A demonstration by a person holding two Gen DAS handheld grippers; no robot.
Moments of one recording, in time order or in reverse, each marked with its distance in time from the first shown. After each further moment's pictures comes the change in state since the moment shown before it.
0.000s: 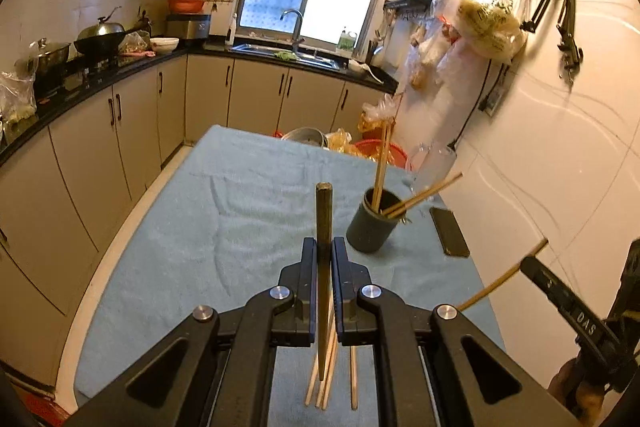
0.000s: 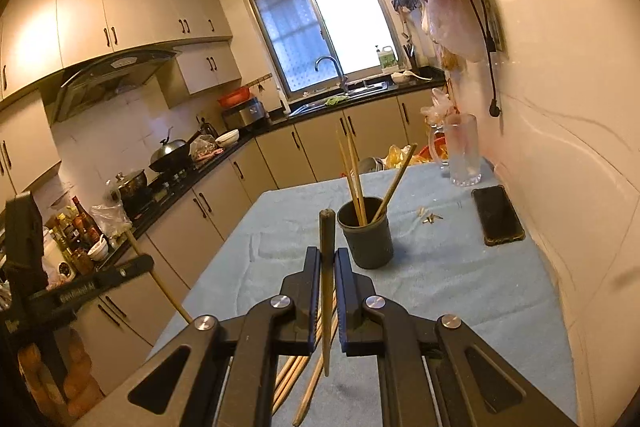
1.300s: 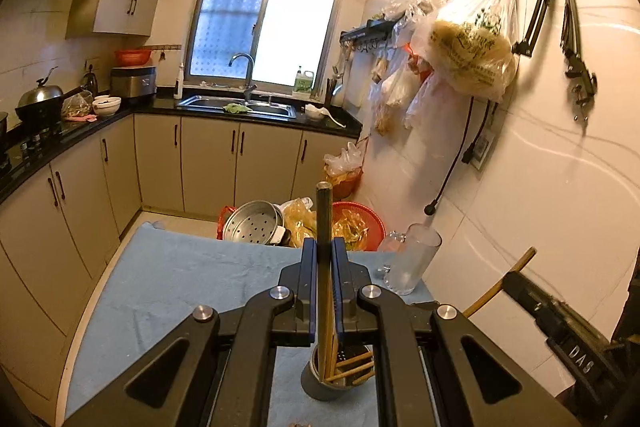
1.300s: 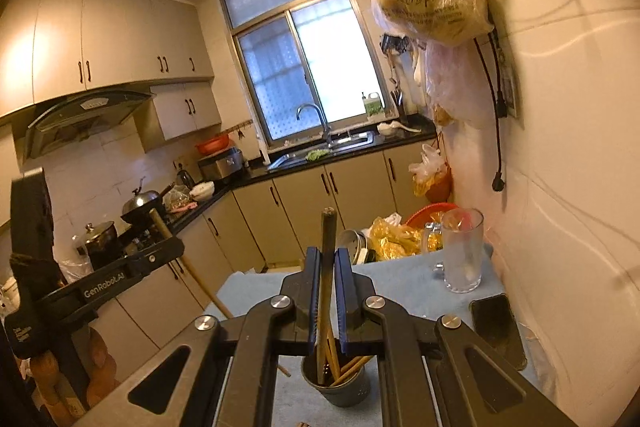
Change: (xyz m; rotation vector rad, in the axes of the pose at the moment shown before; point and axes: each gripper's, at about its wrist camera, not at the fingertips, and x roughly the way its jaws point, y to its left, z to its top) left arm 0.143 -0.080 0.141 0.112 -0.129 -0.101; right arm 0.105 -0.028 0.139 -0.008 -0.143 -0.066
